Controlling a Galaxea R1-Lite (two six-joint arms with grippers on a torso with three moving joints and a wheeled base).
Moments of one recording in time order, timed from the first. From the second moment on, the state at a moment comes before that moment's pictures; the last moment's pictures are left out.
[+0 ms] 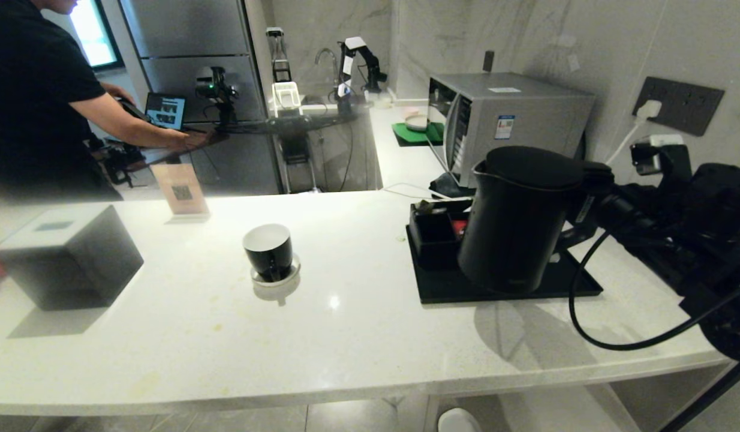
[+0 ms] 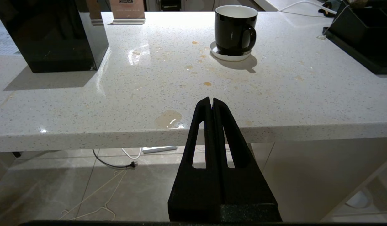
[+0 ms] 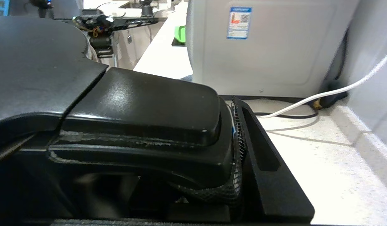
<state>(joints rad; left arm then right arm) 0.00 0.00 0.00 -0.01 0.01 -0.03 0.17 1.77 -0.69 -1.25 -0.07 0.00</state>
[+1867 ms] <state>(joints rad) 0.00 0.00 0.00 -0.01 0.01 -0.03 0.23 1.77 -0.69 -1.25 -0.07 0.01</state>
